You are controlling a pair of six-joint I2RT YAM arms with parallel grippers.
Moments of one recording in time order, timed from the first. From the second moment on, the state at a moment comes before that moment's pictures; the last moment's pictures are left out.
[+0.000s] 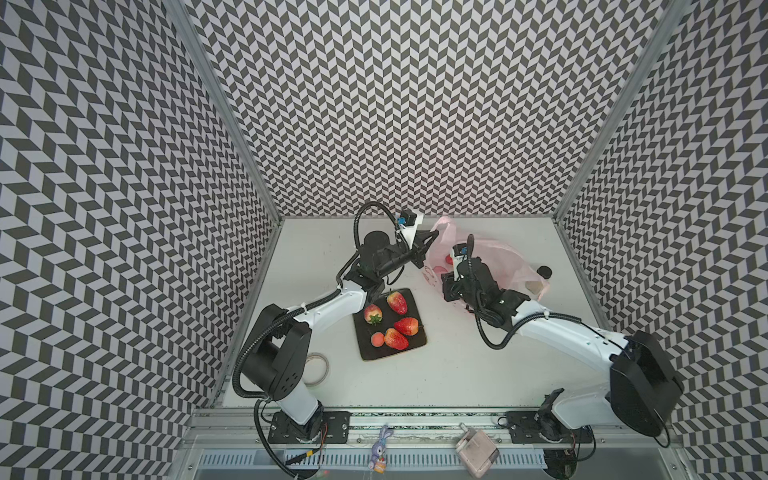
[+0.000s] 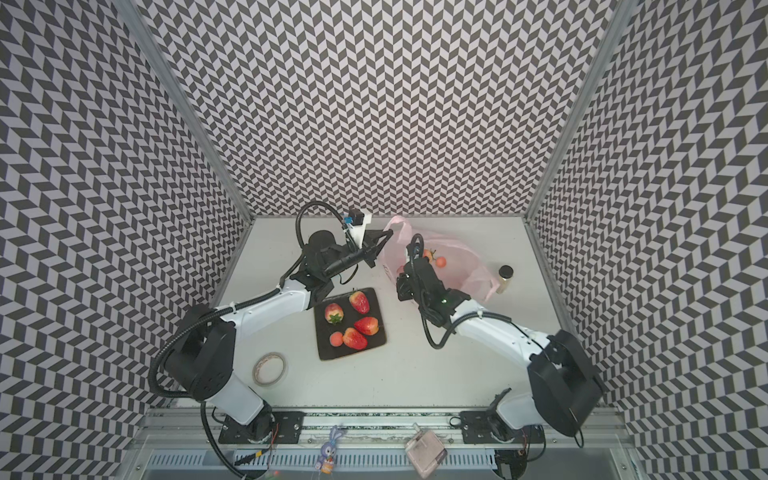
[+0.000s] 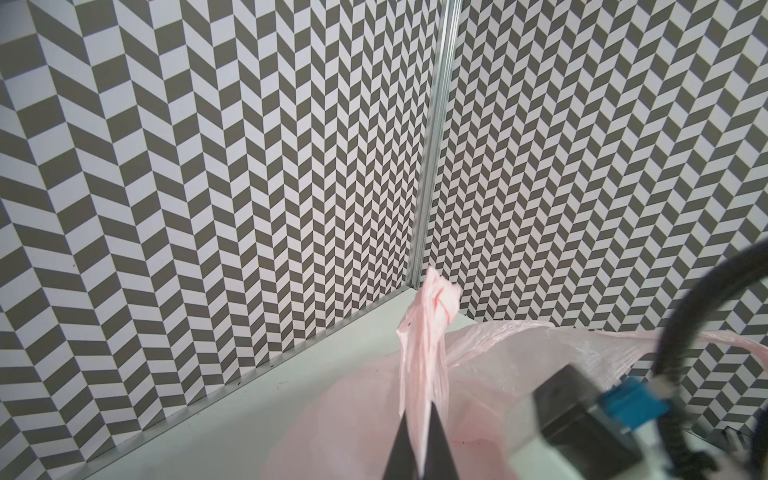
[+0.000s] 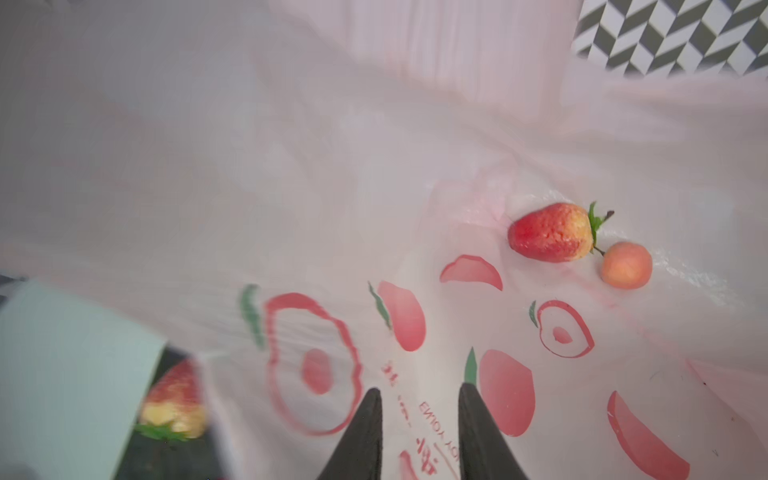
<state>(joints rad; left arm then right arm) -0.58 1.62 1.07 0.63 0.37 -0.15 0.69 1.47 0.93 -0.12 0.26 0.34</state>
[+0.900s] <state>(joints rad) -0.73 1.48 0.81 0.73 0.33 -0.15 0.32 1.56 0.81 0.00 -0.06 0.85</state>
